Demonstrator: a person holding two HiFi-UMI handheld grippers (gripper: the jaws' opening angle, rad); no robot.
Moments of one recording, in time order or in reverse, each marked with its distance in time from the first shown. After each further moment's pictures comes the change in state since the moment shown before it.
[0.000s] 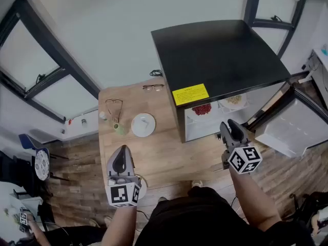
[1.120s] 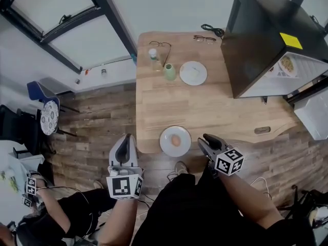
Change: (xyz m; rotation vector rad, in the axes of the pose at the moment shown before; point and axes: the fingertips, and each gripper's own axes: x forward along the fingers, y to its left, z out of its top) left arm -0.213 0.174 -0.101 -0.048 0.134 0.104; right arm -0.042 0.337 -0.284 0.187 0.467 0.440
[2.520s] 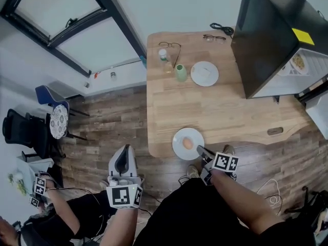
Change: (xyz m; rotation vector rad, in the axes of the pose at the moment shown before) left arm -0.032 0.039 -0.018 0.050 0.056 0.028; right arm 0.064 0.002 -0.100 0.652 0.064 -0.015
